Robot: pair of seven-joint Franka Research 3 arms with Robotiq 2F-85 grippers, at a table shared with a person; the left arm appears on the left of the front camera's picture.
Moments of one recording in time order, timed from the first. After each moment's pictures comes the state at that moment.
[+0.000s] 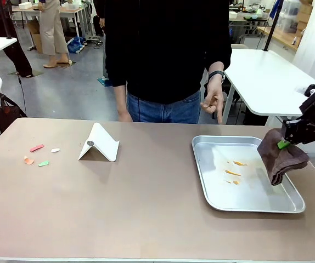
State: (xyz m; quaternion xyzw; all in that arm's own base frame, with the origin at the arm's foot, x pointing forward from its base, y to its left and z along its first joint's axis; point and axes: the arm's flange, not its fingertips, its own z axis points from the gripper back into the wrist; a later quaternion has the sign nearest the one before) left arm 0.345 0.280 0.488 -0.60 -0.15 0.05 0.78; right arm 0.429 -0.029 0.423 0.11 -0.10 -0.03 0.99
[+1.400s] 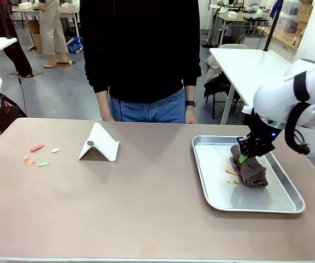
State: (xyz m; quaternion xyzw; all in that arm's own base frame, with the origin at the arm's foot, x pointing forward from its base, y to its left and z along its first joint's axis) left arm 0.345 0.280 0.488 -0.60 -0.15 0.05 0.78; right arm 0.477 0.076 0.337 0.10 -0.02 0.01 0.99
